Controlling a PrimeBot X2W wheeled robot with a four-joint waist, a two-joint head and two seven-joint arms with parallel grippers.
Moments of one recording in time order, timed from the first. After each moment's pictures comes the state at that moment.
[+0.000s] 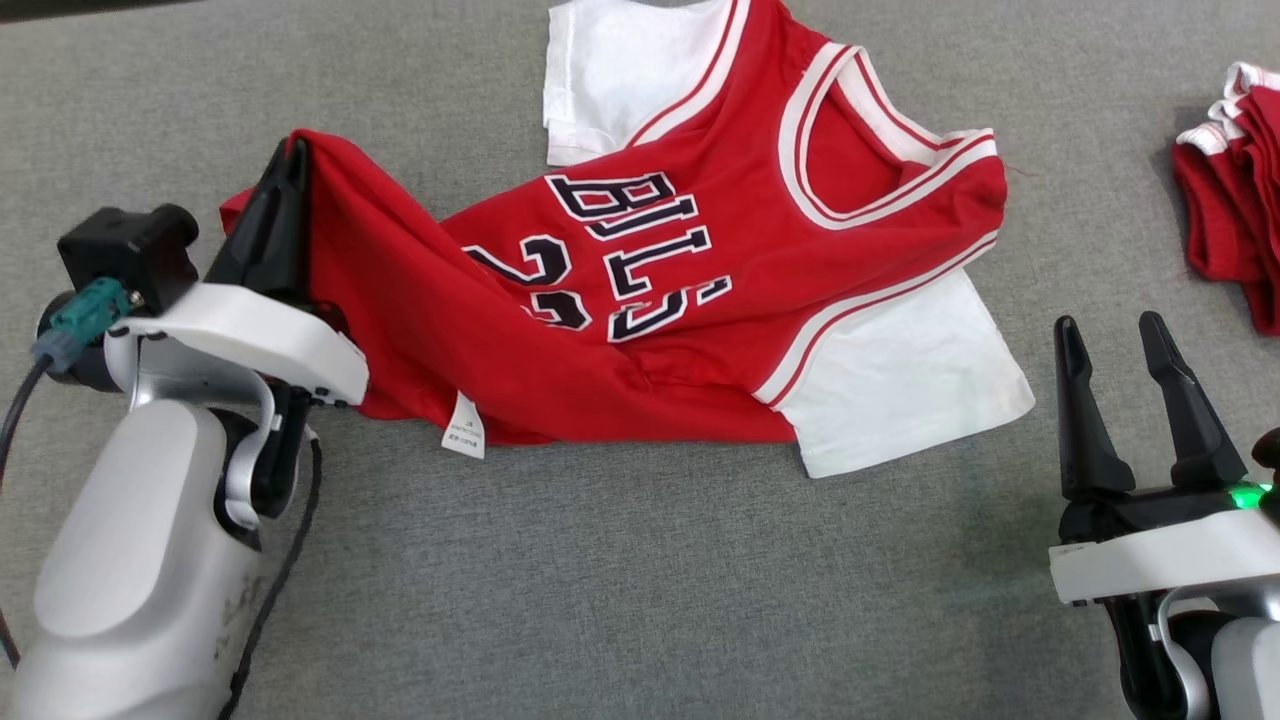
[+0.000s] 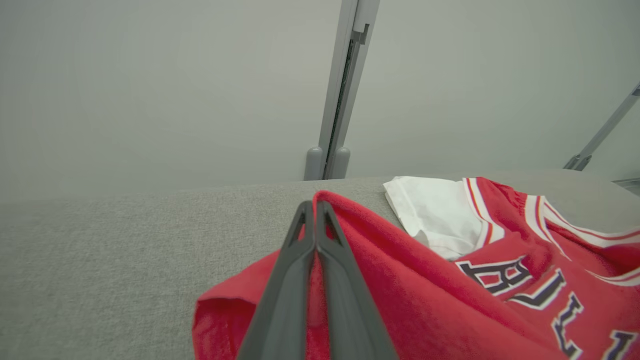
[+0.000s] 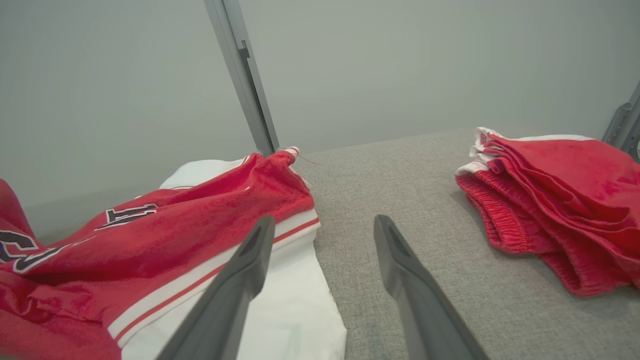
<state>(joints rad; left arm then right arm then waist) -0.53 0.28 -0.27 0.21 -0.50 0.06 -0.05 -0.10 -0.09 0.01 -0.12 0.30 0.13 0.01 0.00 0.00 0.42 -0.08</state>
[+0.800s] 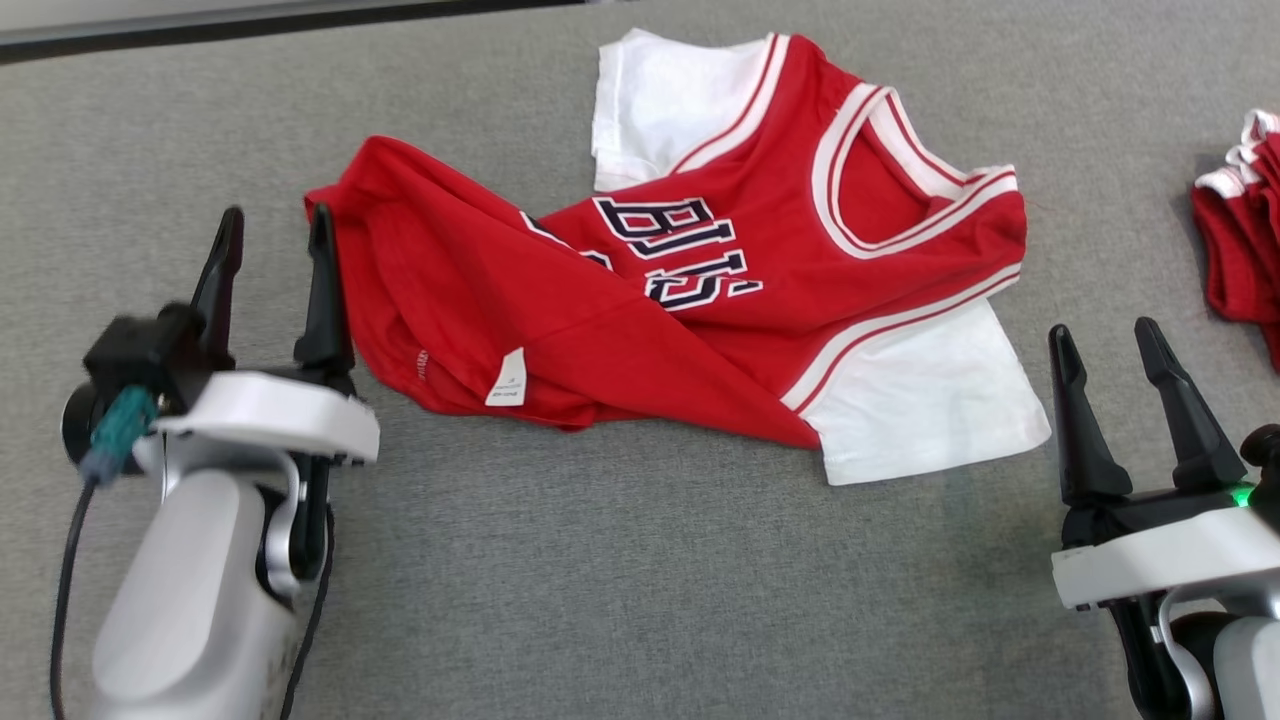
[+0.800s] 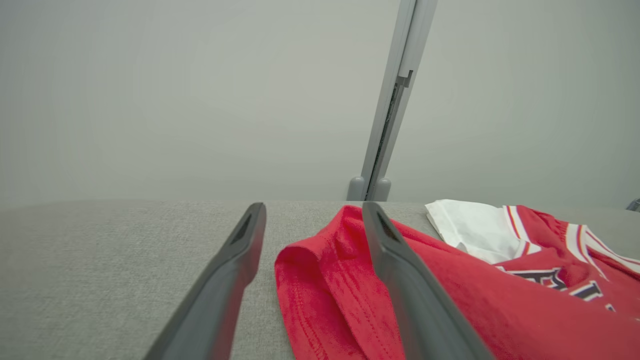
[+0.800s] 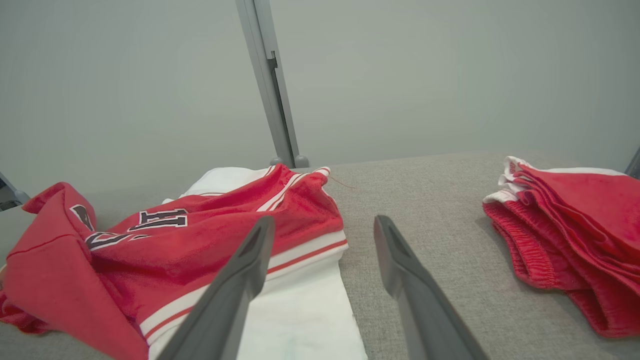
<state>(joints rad) -0.52 0.19 -0.21 0.42 -0.44 0.08 -0.26 -0.12 -0.13 0.02 -0.09 0.28 0.13 0.00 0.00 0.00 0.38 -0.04</state>
